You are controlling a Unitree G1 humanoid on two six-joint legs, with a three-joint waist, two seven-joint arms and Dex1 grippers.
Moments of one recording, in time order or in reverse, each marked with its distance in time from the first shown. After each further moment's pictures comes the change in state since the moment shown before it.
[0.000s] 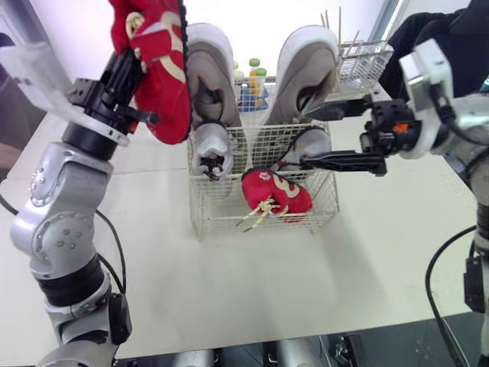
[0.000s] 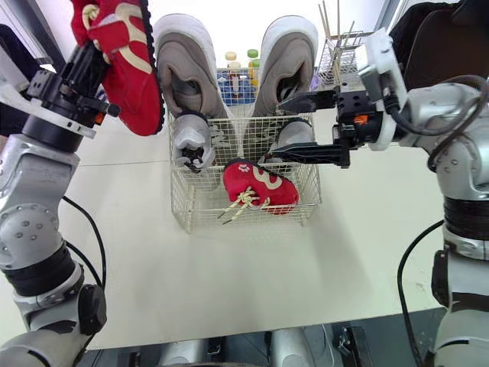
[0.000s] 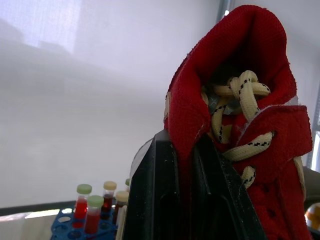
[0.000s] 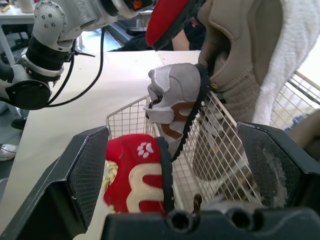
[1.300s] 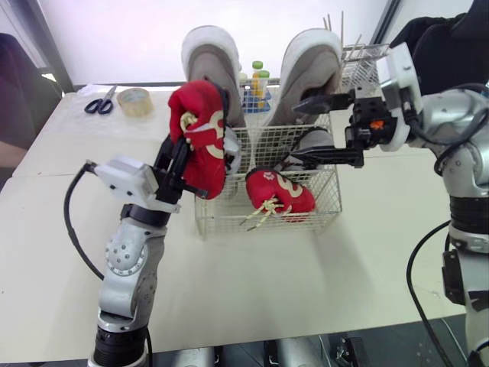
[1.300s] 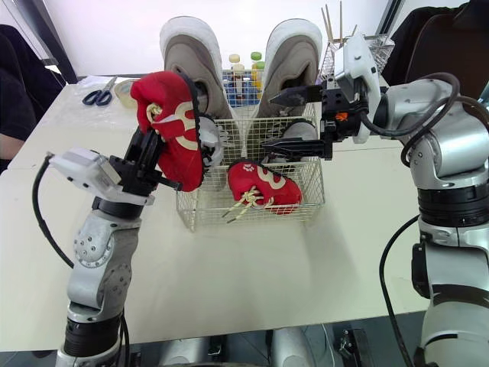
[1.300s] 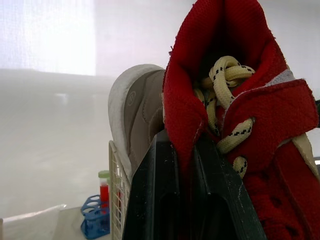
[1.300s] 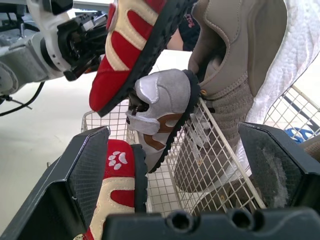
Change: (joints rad) left arm 0.446 -0.251 -0.410 0.016 0.628 -0.654 -0.067; right arm -0.051 0.064 0.034 0.085 -0.149 -0.118 0.028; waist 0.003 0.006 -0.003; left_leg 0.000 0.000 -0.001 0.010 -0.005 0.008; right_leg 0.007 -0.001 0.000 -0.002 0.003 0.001
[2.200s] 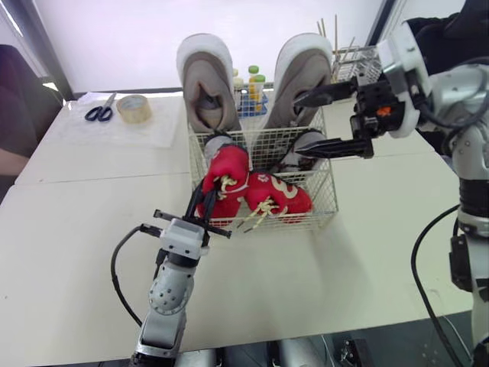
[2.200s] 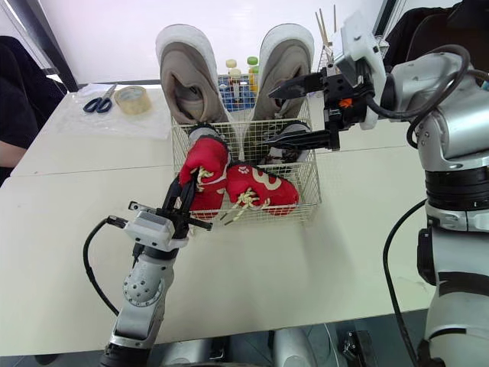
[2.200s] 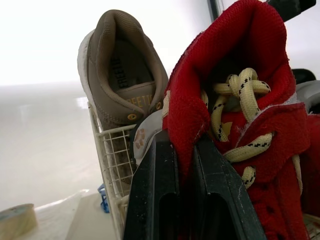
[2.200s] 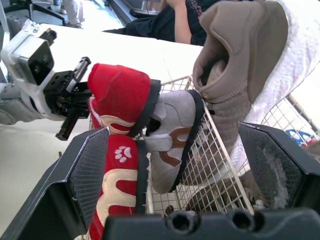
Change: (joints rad) left arm 0.214 -0.140 -0.149 0.286 0.412 -0.483 0.140; right arm -0.114 -0.032 0.052 0.053 -0.049 0.030 0.098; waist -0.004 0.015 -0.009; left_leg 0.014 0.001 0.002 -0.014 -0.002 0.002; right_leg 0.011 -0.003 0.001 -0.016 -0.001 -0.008
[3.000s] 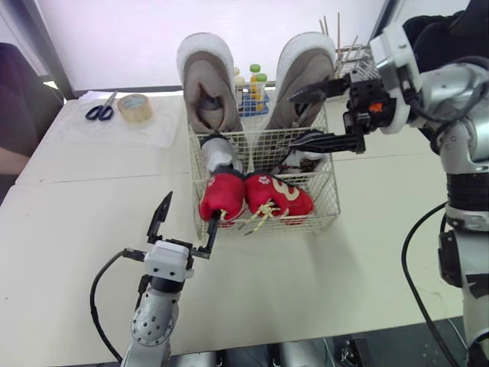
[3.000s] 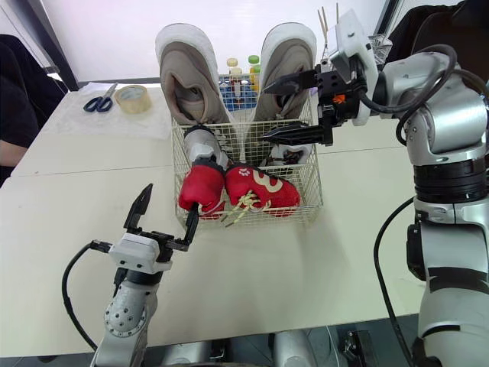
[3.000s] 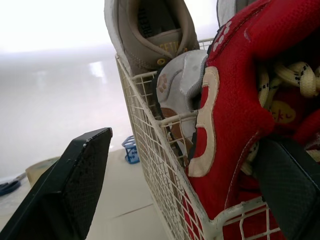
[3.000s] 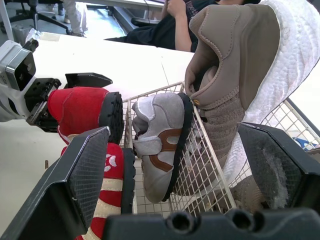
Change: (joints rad) left arm 0.220 0.080 0.030 -0.121 -0.022 0.071 0.009; right arm -0.021 0.052 0.004 0.072 -0.027 -0.054 0.015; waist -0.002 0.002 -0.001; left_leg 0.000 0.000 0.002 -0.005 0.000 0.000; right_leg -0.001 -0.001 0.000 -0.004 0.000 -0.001
